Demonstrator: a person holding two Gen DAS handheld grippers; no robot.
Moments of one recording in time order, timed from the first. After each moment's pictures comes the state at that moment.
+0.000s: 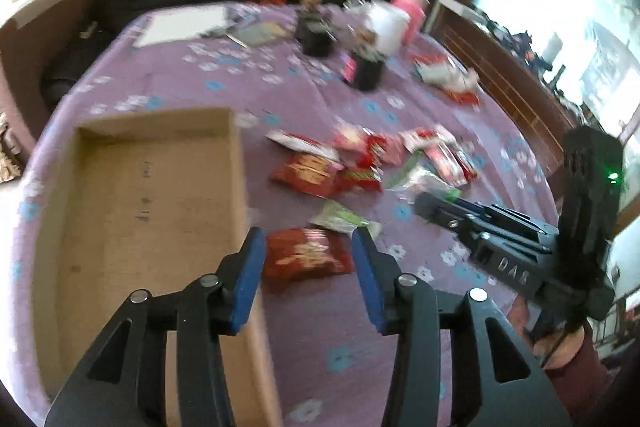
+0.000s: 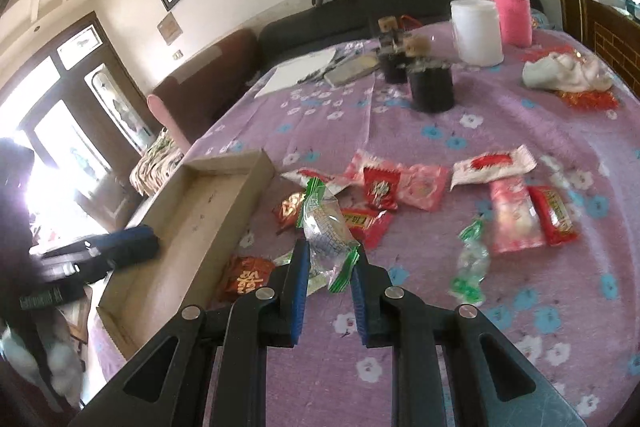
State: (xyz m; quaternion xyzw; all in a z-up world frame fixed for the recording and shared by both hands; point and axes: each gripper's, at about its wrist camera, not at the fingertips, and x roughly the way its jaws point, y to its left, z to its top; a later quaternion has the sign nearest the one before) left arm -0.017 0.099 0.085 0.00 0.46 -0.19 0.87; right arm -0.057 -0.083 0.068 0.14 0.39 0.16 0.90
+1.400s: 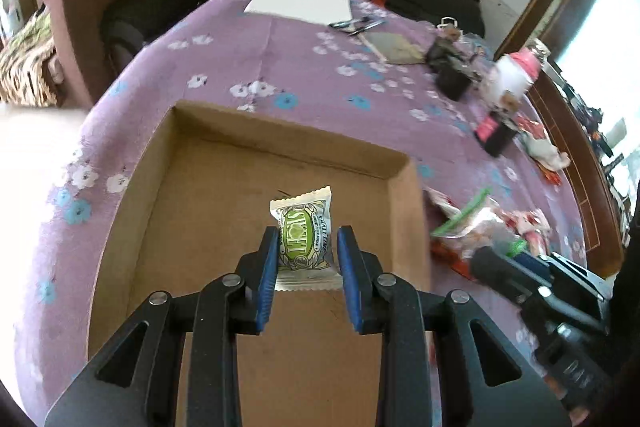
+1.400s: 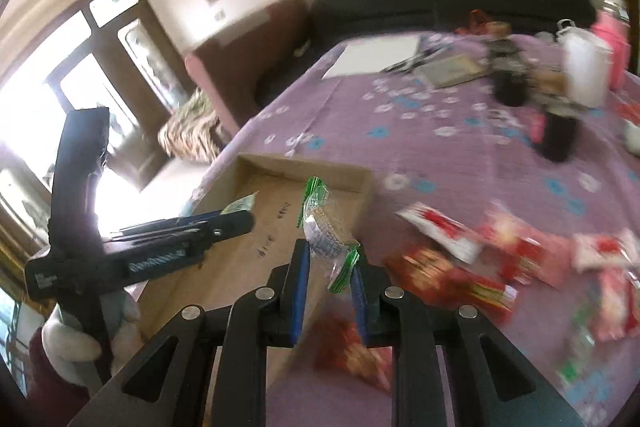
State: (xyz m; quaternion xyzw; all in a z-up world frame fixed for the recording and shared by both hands) left arm 0.072 0.218 0.062 -0.10 0.49 -0.06 0.87; right arm 0.009 0.035 0.099 0.07 0.42 0.24 0.87
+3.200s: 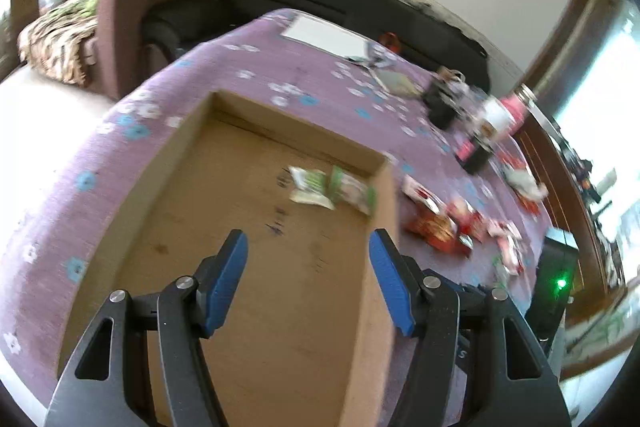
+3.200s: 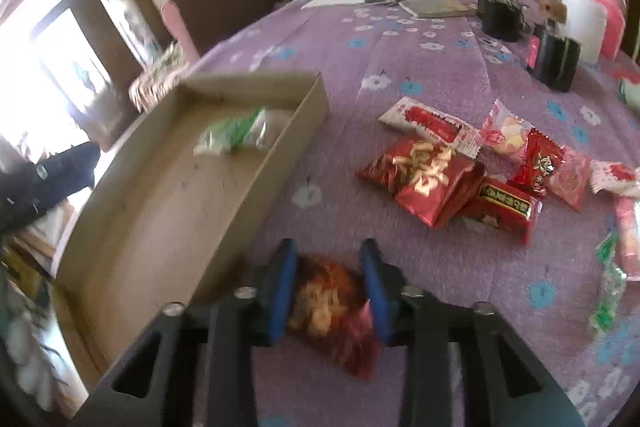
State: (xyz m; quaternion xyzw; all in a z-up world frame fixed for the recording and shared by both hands) left arm -0.033 0.222 0.083 -0.16 0.42 -0.03 0.90; right arm -0.023 0.039 0.031 0.00 0.47 0.20 0.86
